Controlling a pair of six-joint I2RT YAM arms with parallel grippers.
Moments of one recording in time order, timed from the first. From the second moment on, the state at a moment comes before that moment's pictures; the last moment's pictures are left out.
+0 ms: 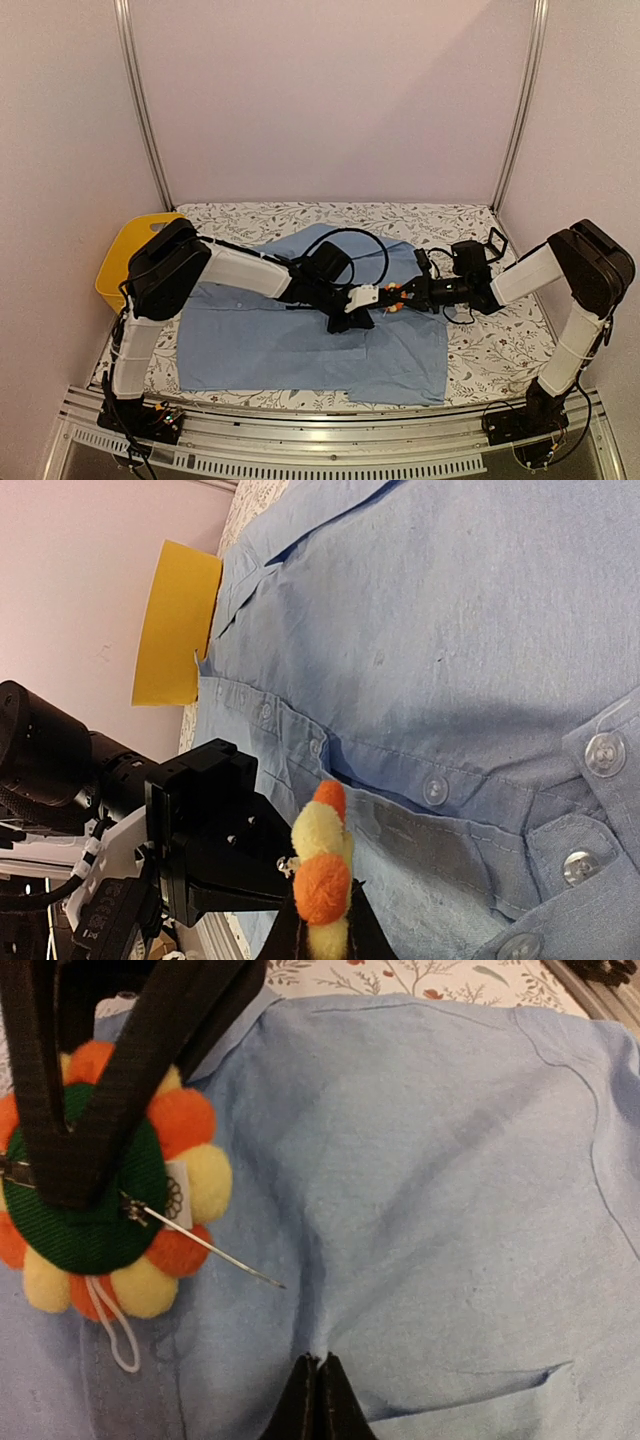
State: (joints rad) left arm -0.92 2.25 1.46 -0.08 0.50 0.62; right arm 0.42 1.76 0.64 0.51 -0.75 0.75
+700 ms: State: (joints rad) left arm -0.92 2.25 1.47 -0.09 0.50 0.61; right arm 0.45 1.82 0.64 0.55 -0.76 0.79
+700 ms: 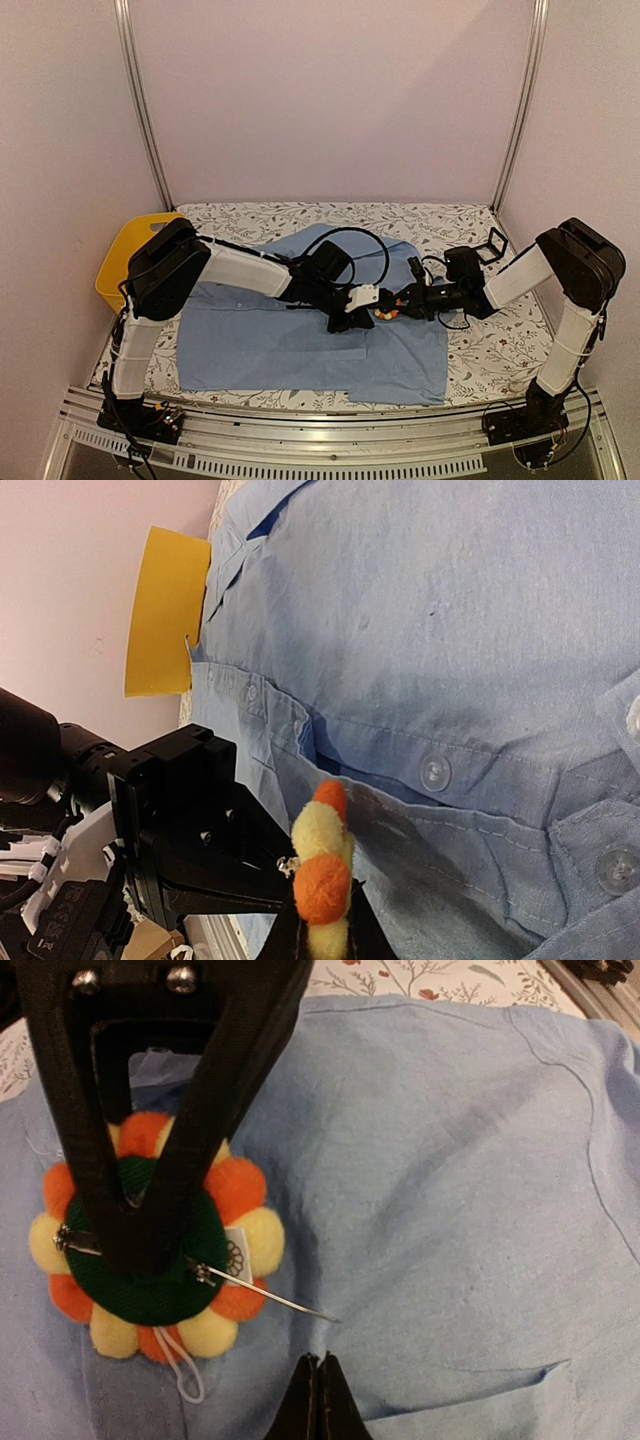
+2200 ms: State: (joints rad) left arm -0.92 2.25 1.47 -0.09 0.50 0.62; right arm 0.45 1.83 0.70 0.41 -0.73 0.71
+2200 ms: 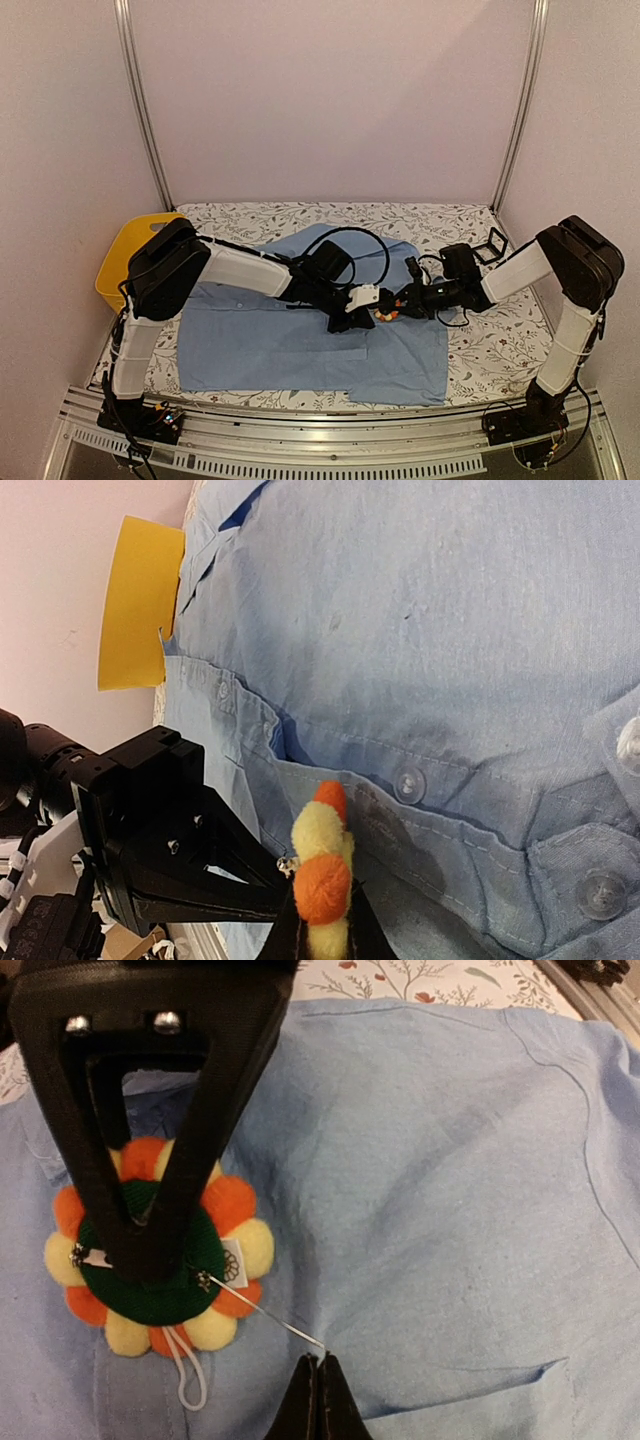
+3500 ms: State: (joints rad) left arm -0.93 2.25 1.47 -0.10 0.48 0.63; right arm 0.43 1.81 0.74 0.31 -0.72 0.64
